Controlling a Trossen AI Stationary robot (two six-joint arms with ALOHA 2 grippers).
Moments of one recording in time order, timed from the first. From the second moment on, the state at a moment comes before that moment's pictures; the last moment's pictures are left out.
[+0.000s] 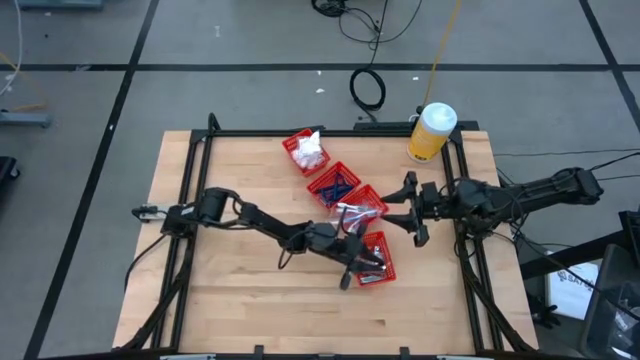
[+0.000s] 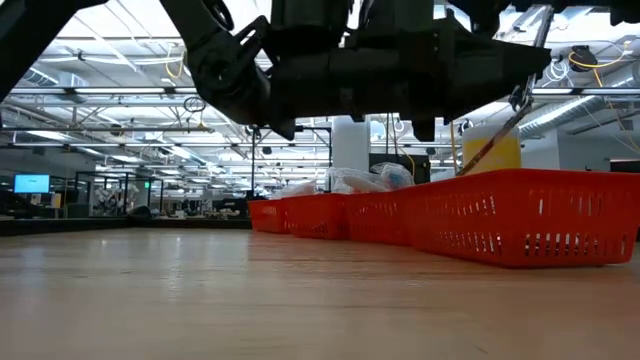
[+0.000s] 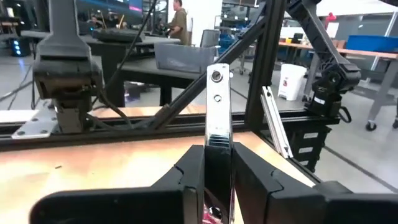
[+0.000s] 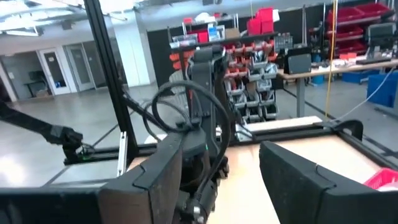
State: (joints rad) left arm -0.17 2.27 1.31 0.99 0.22 -0.06; right arm 0.16 0.75 0.51 0.34 0.10 0.16
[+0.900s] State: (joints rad) left arm -0.13 2.19 1.31 0.69 0.05 -0.23; right arm 0.16 0.77 0.50 0.31 0.10 0.17
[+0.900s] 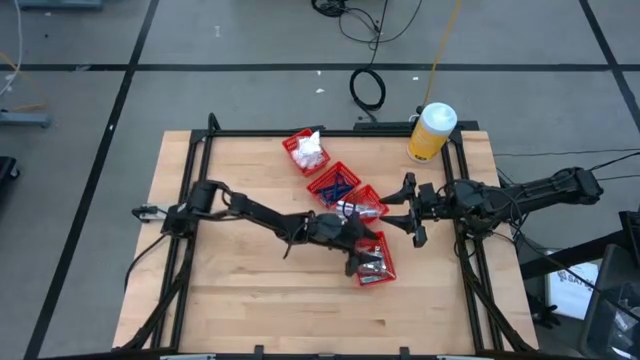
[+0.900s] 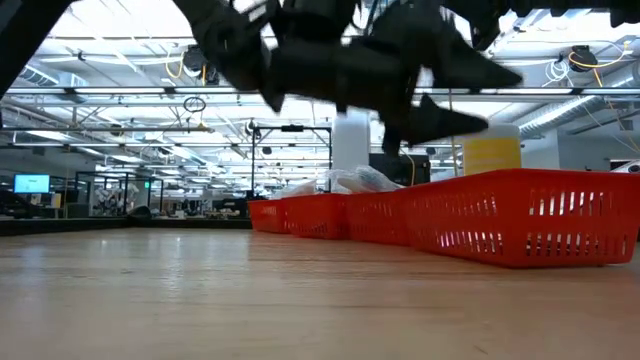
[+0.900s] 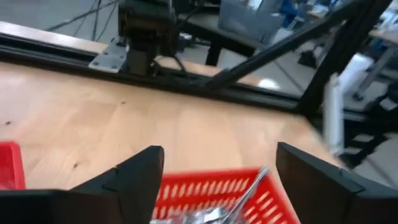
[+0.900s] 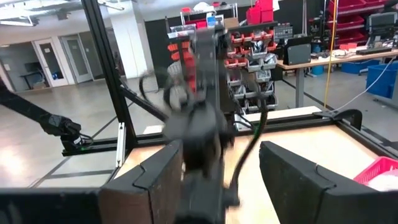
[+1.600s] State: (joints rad) left arm -0.20 1.40 1.31 -0.48 -0.06 0.05; right arm 0.16 0.74 0.50 0.18 0.08 0.22
